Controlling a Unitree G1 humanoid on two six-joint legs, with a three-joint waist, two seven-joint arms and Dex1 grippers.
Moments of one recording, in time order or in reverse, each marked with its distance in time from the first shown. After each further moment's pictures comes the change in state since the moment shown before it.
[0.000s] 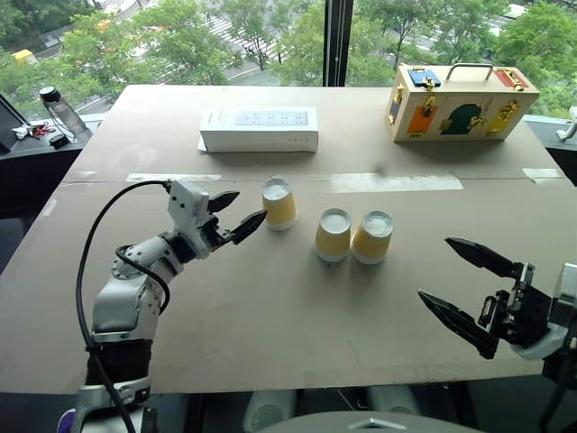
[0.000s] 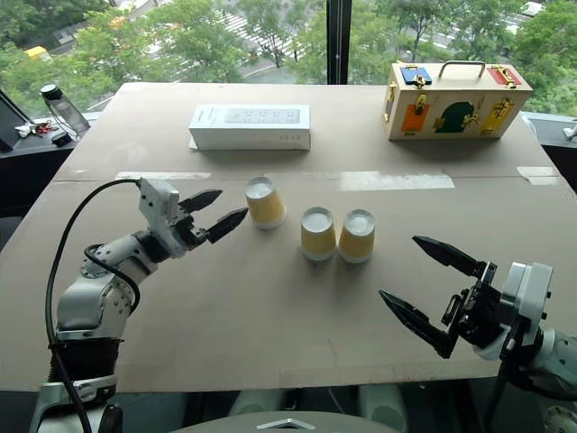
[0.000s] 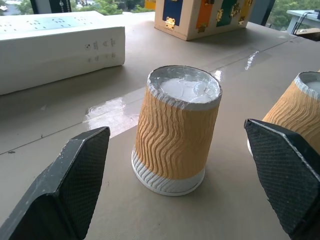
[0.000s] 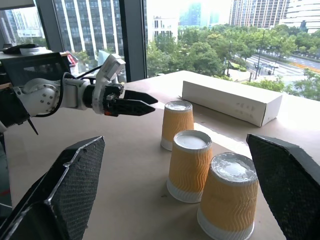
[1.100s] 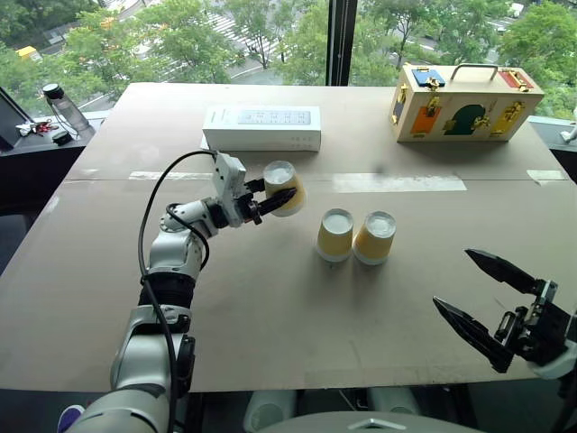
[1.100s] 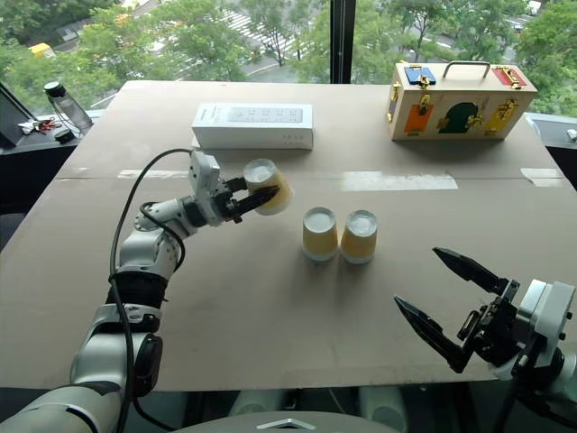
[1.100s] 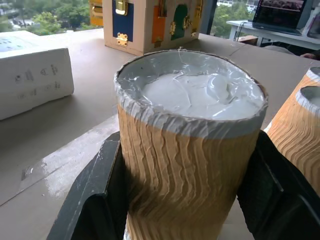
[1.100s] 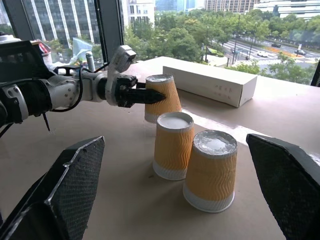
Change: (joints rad) left arm -0.382 -0.100 -0.112 0.428 0.030 -0.192 -0.260; right arm 0.181 0.072 -0.070 -0.037 -0.074 -0.047 -0.016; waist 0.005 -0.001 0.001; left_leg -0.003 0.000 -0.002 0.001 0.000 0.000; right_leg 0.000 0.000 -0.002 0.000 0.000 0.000
